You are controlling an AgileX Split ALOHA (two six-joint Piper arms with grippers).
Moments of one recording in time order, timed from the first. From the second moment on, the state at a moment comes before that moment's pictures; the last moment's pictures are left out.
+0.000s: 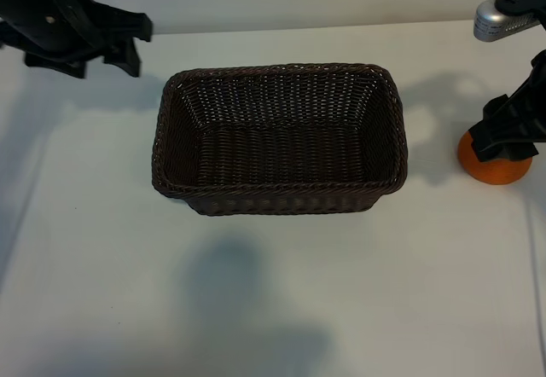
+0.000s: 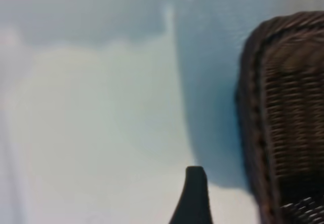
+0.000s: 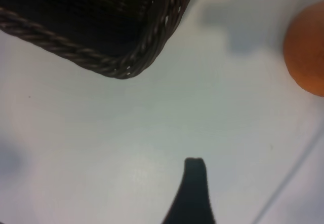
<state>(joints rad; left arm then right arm) -0.19 1.74 -1.49 -0.06 0.97 -0.09 0.13 1.36 -1.09 0.15 1.02 -0.17</state>
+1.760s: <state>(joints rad) 0.02 0.50 -1.02 -0.13 1.07 0.12 0.13 1.36 -1.09 0.13 1.04 -0.15</state>
